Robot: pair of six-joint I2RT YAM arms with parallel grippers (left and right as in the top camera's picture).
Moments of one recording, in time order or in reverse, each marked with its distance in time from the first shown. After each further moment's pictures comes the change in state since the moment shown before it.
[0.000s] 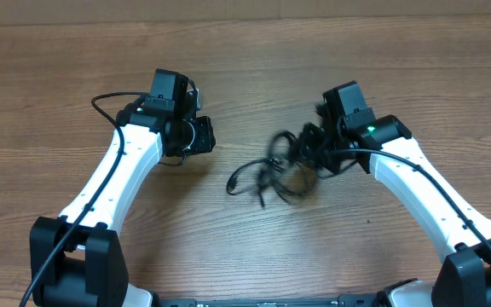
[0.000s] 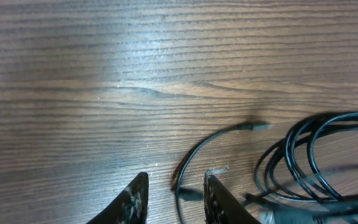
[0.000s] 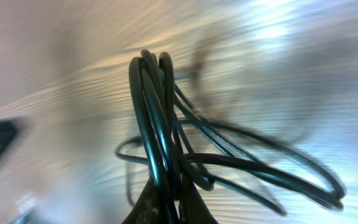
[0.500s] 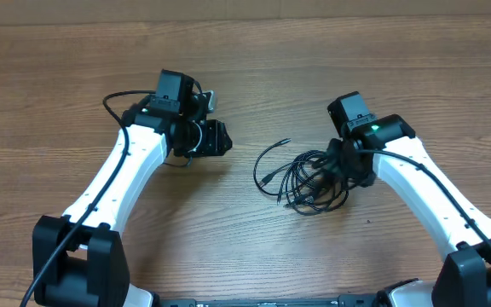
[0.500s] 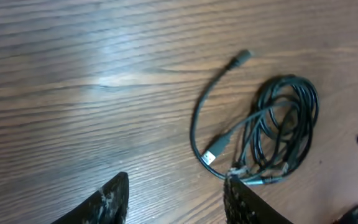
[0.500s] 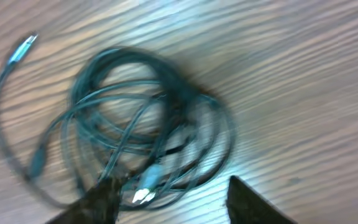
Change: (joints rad) left arm -0.025 0.002 0.000 0.008 0.131 0.108; right arm -0.036 0.000 -0.004 -0.230 0.451 -0.057
